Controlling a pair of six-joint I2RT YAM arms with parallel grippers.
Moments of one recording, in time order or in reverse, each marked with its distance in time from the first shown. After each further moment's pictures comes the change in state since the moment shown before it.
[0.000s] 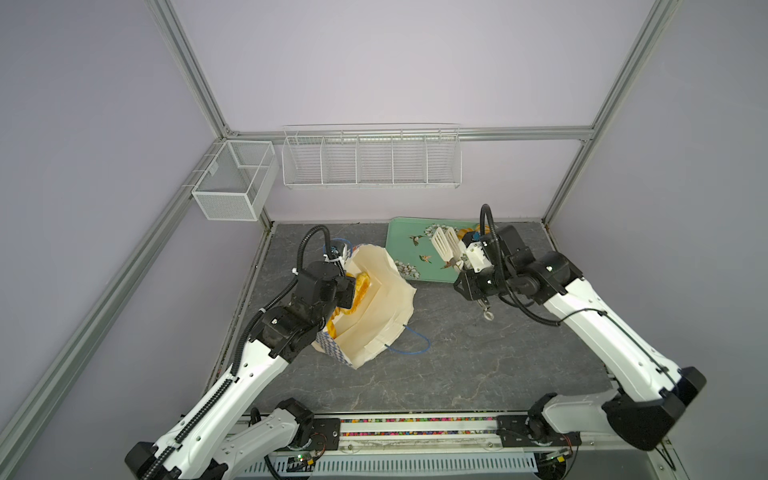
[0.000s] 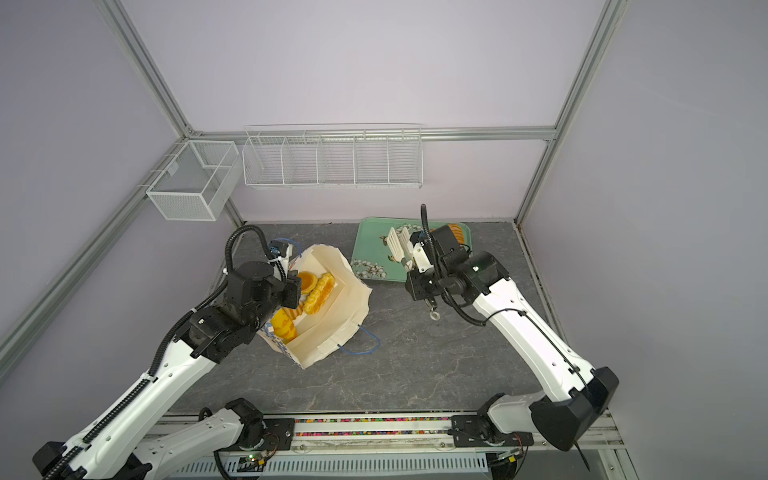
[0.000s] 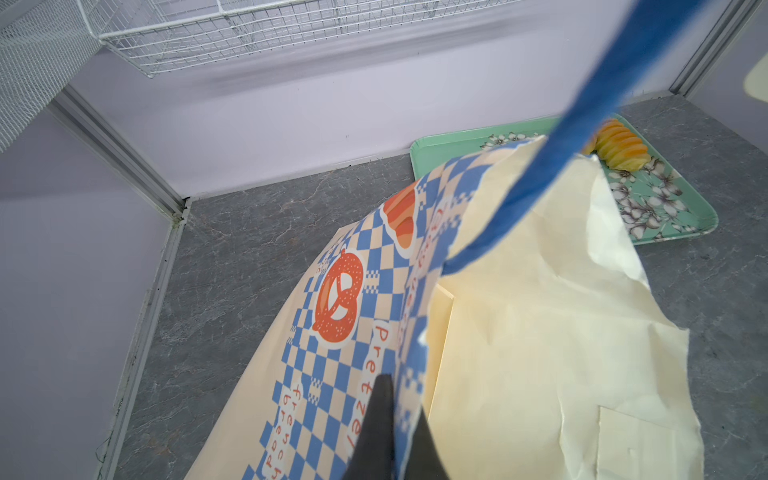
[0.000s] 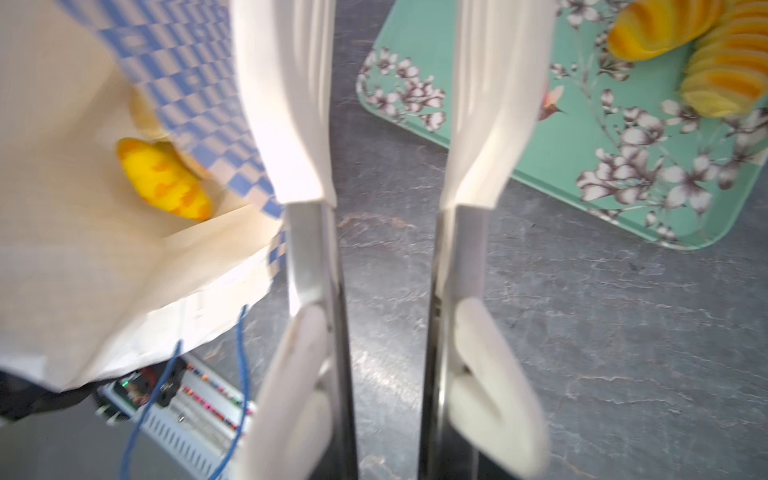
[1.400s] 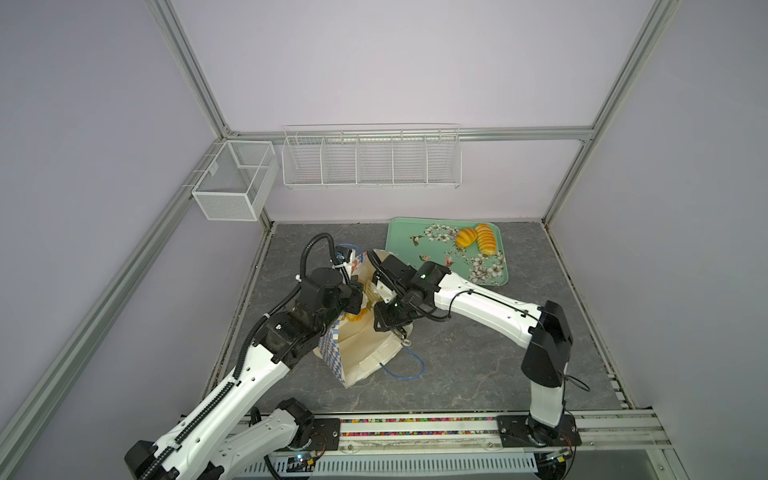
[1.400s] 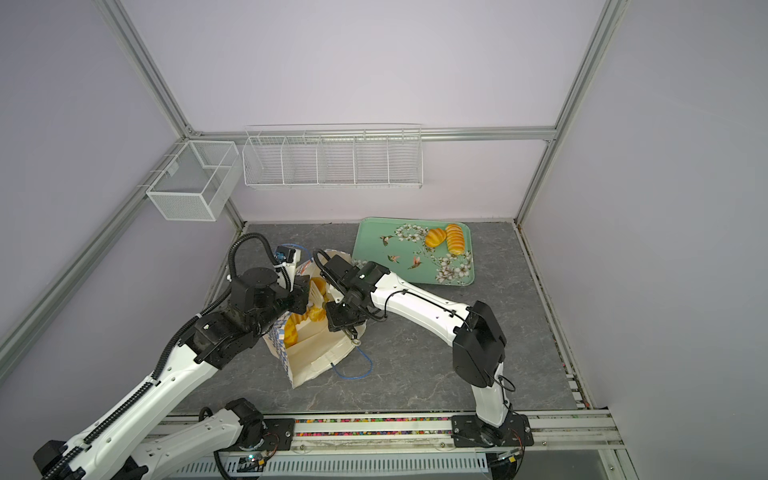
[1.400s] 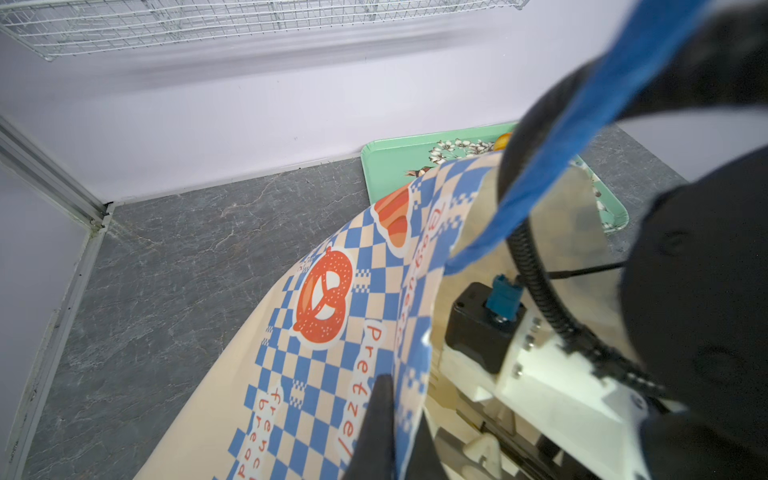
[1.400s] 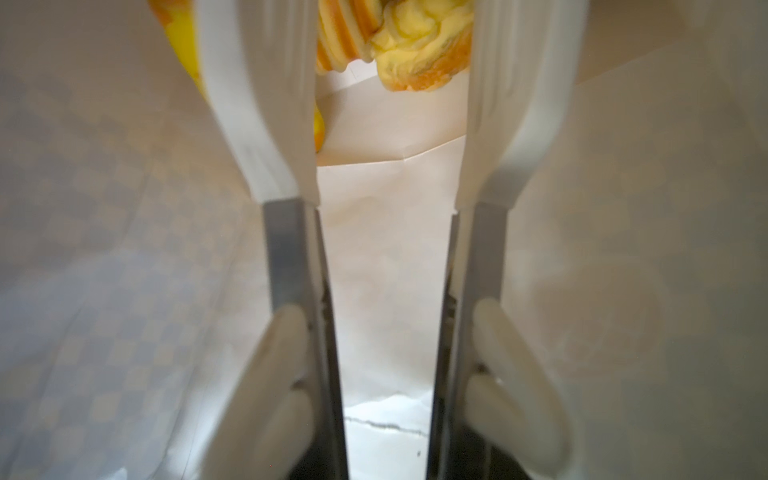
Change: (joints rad) left arm -0.043 -0.016 -0.065 0.082 0.097 -0.050; right arm 0.300 0.637 0.266 0.087 -0.198 0.247
